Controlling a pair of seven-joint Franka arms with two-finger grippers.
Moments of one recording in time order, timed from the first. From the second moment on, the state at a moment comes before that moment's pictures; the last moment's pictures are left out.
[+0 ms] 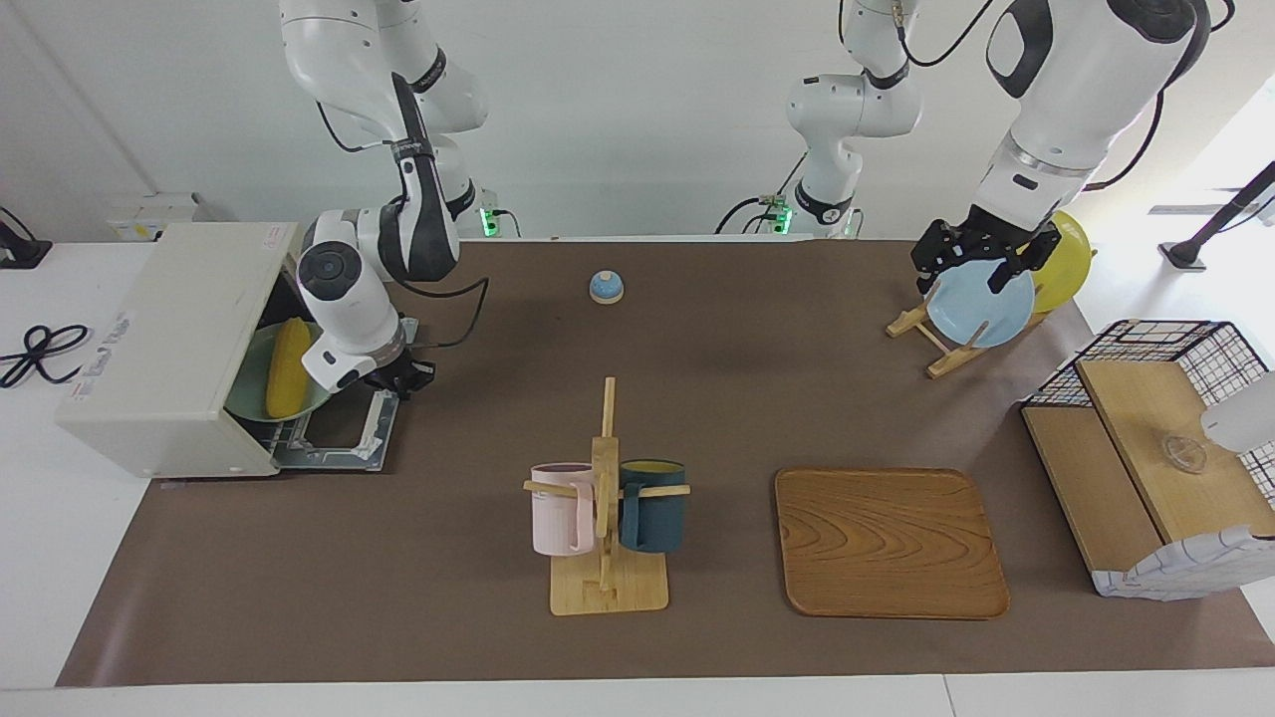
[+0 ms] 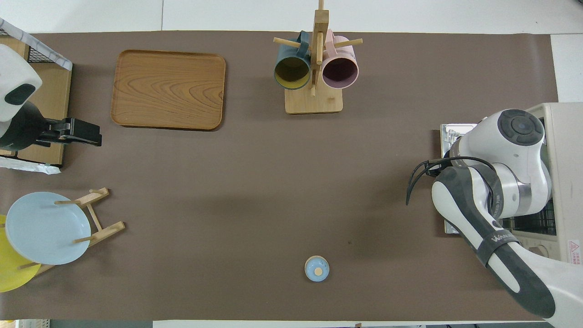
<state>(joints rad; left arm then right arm) -0.15 -0.03 0.01 -1.67 -0.02 1.65 -0.06 0.02 0.15 0.02 -2.17 -0.09 2.17 0.07</state>
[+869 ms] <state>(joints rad) -0.15 -0.03 0.01 -1.67 -0.02 1.65 -0.06 -0.11 0.06 0.01 -1.88 -0.22 1.74 -0.19</state>
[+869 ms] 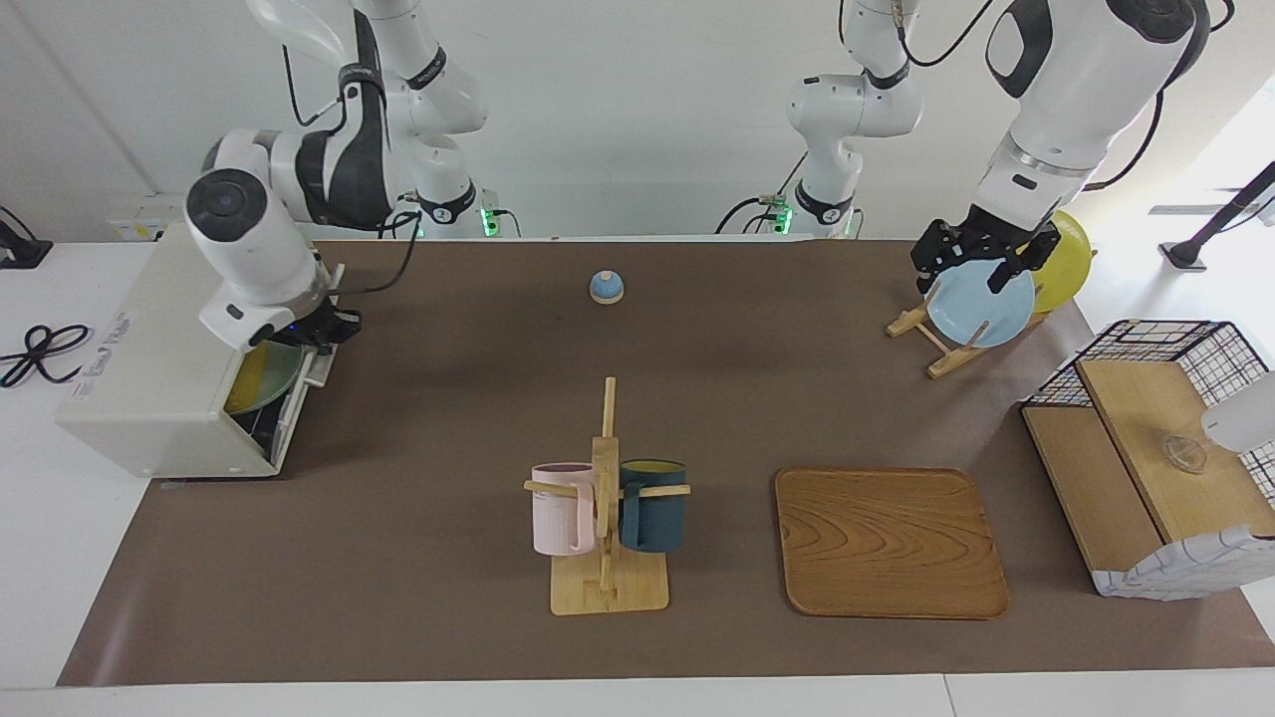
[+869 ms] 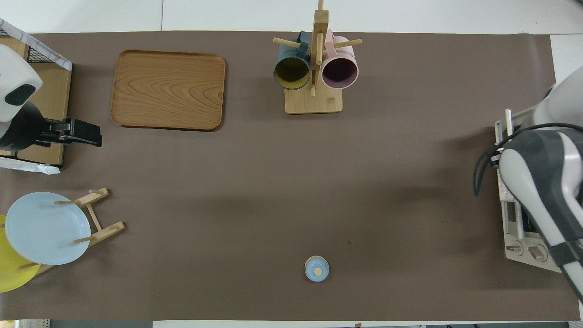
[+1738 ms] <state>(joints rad) -0.15 -0.03 0.01 -1.67 -0.02 1.65 -0.06 -0.15 0.09 0.06 -1.62 -0.11 1.59 -0.24</state>
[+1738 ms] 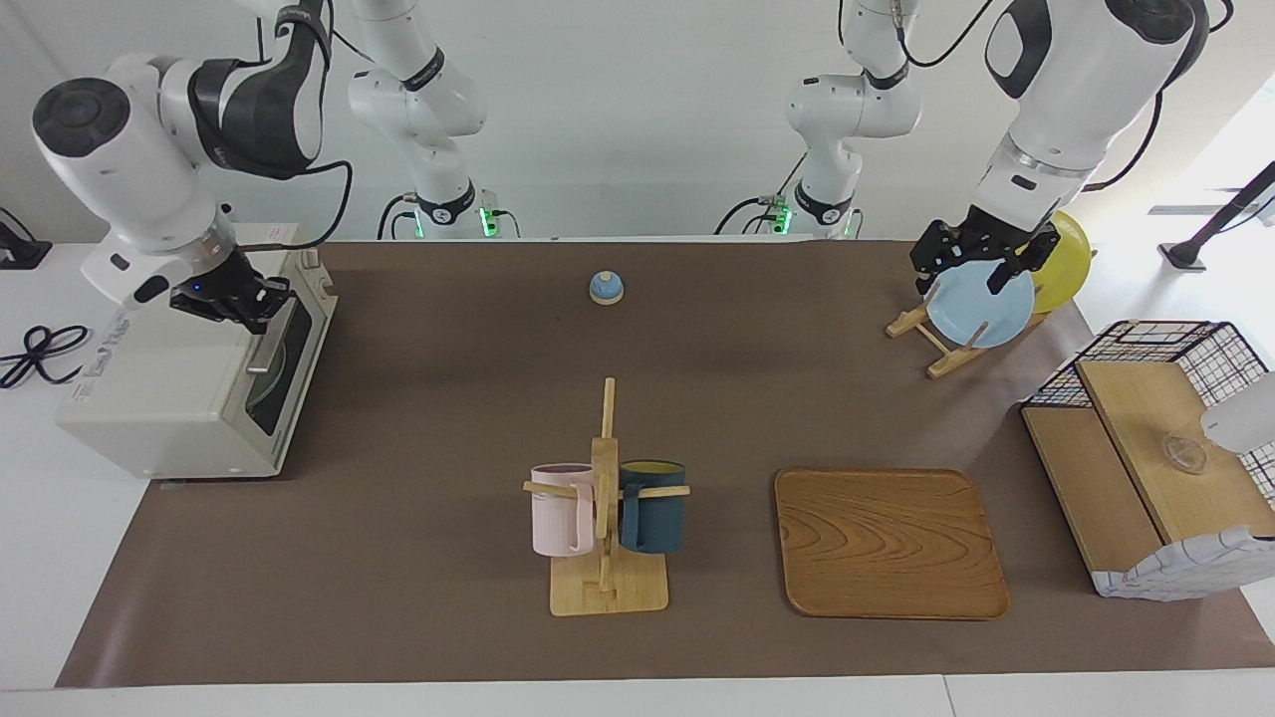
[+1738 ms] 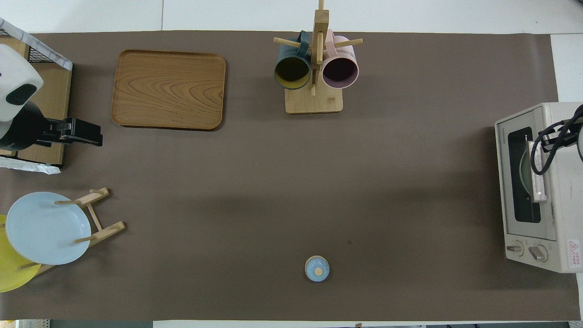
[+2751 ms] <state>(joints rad) -0.14 -0.04 0.01 -1.67 -0.02 1.65 -0.06 0.03 0.02 0.00 -1.60 -0.01 1.49 -0.02</state>
